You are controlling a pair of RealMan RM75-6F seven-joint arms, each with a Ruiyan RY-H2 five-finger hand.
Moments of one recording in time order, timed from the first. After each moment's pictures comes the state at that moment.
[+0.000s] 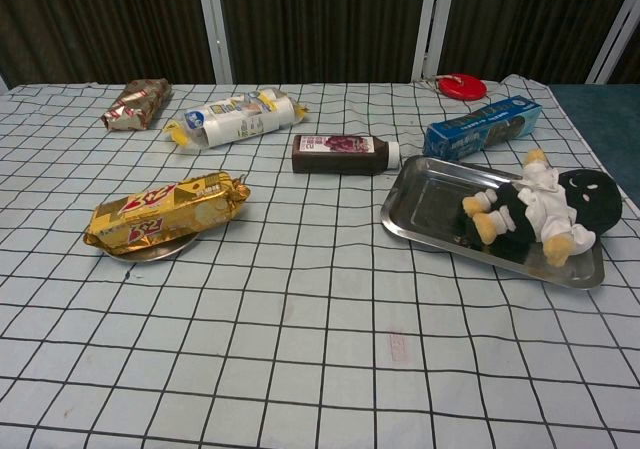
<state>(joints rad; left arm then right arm) -0.08 -1.23 -0.07 -1.51 1.53 1.60 0.11 0.09 -1.17 0.08 -1.58 -1.48 1.48 -0.06</state>
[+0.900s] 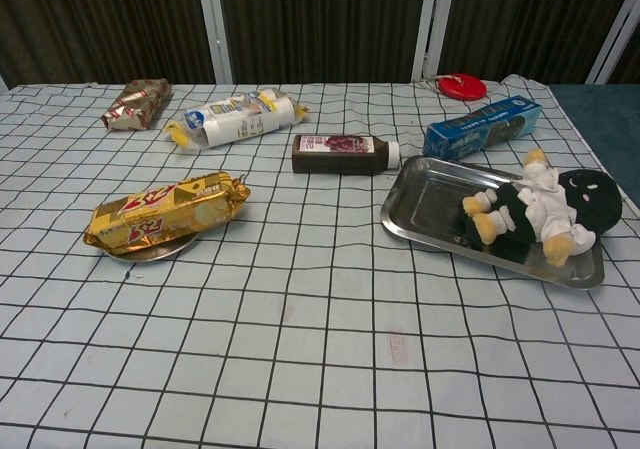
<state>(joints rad) -0.08 -1.21 -0.08 -1.52 1.52 1.59 0.08 0.30 -1.16 0.13 -1.62 -1.29 1.09 -0.20</state>
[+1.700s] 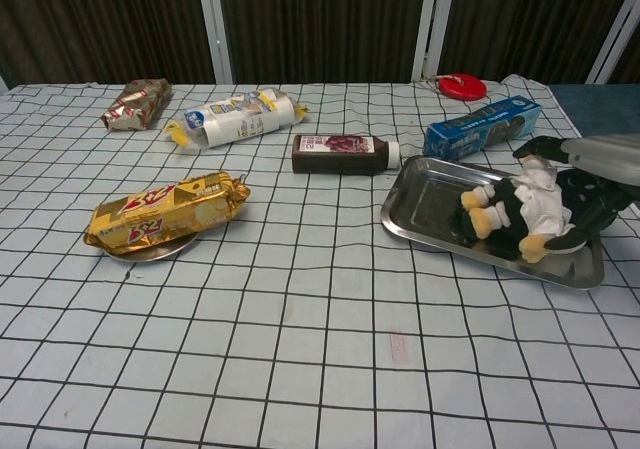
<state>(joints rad) -0.06 -1.18 -0.10 -1.55 1.48 1.60 0.05 0.56 -1.44 0.18 -1.40 -1.06 0.88 -0.39</state>
